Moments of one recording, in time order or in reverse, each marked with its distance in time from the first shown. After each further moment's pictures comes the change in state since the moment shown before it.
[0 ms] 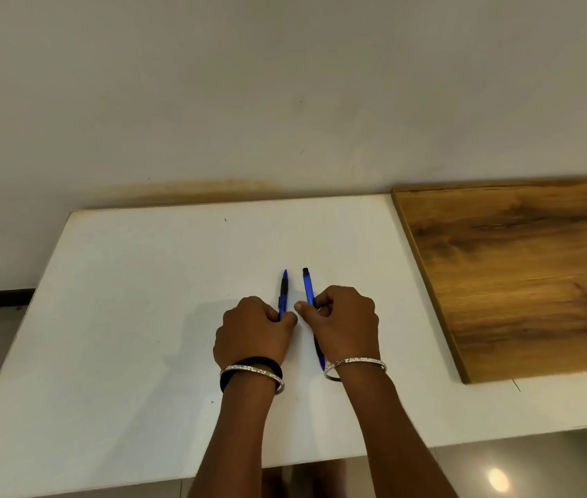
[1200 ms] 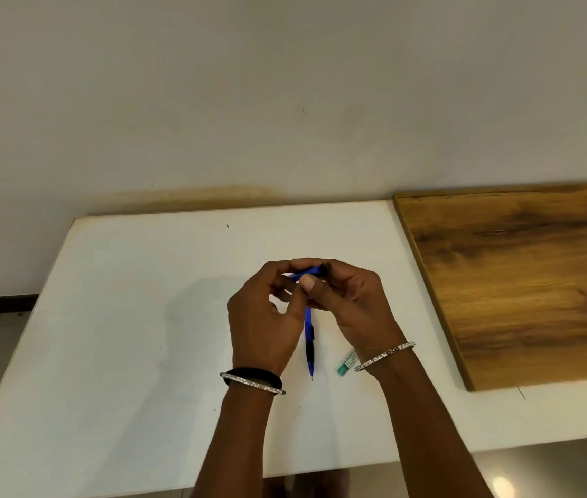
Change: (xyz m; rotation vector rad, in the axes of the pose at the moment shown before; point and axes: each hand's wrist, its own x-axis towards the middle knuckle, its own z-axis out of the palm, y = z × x) left_hand -0.008 0.019 -0.019 -0.506 0.200 0.515; right_hand 0.016 -0.006 -0.024 0.874 -0.327 -0.271
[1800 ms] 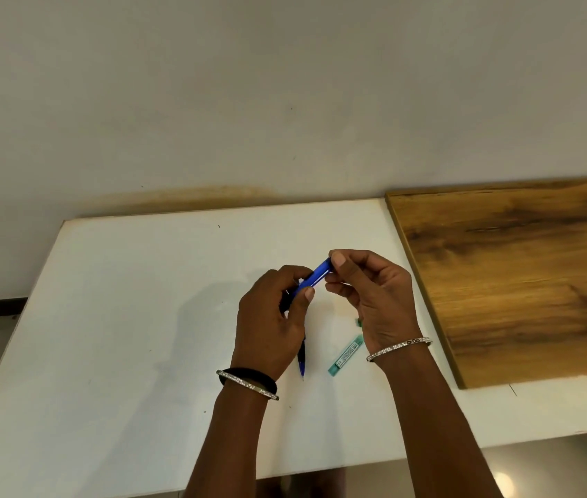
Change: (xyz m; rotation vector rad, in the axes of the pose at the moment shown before) left_hand -0.002 -0.006 0.008 0.037 -0.184 0.109; right_hand 0.001 -0.006 -0.022 0.151 0.355 0.056
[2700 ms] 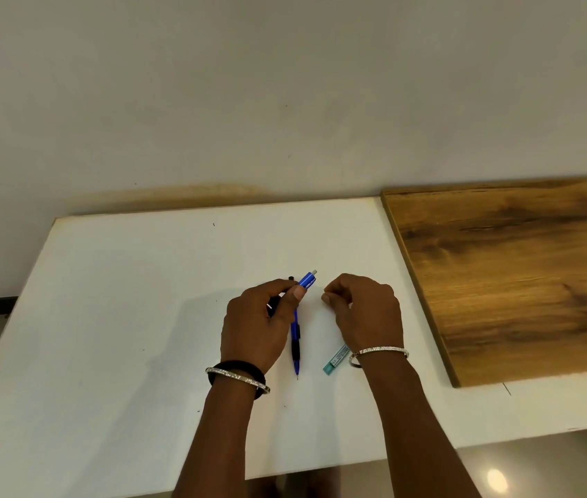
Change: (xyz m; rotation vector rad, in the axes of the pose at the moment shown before) left_hand 0.001 -0.016 0.001 -0.022 -0.089 -0.287; right_hand 0.000 0.026 -0.010 -1.206 0.042 -0.121
